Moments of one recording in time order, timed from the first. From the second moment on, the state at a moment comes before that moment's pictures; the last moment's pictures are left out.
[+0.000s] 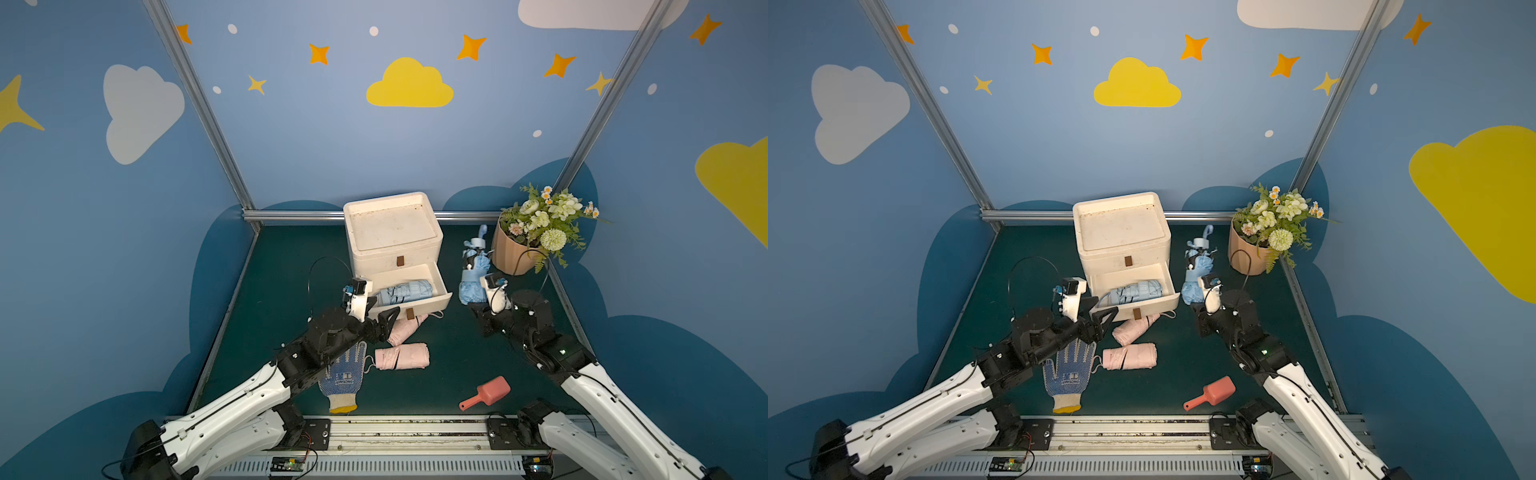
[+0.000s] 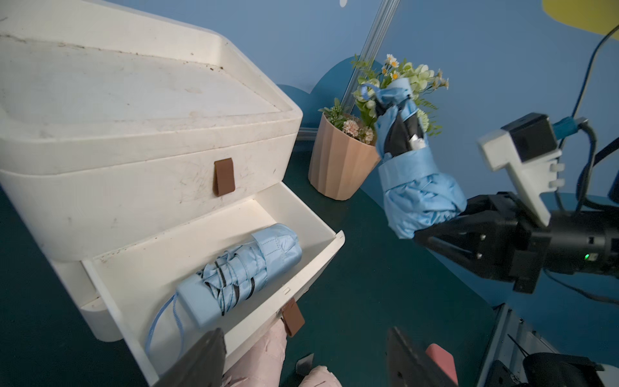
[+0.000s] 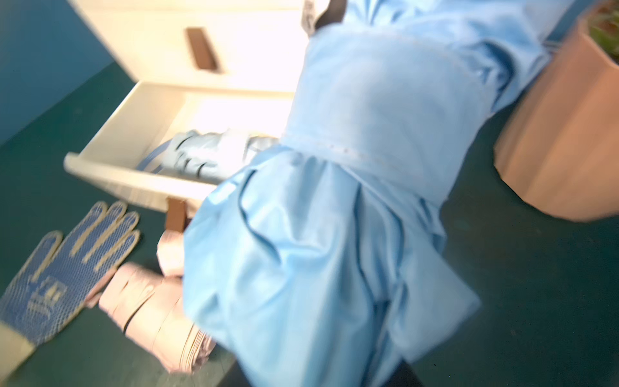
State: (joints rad) left arm -0.82 0.88 0.63 0.03 -0.06 -0.37; right arm 0.57 0.81 0.72 -0.43 -0.01 0.01
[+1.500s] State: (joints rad) left arm -0.80 1.15 0.76 0.31 -0.23 -0.42; right arm 0.99 0.81 0.63 -0.13 0.28 -0.36
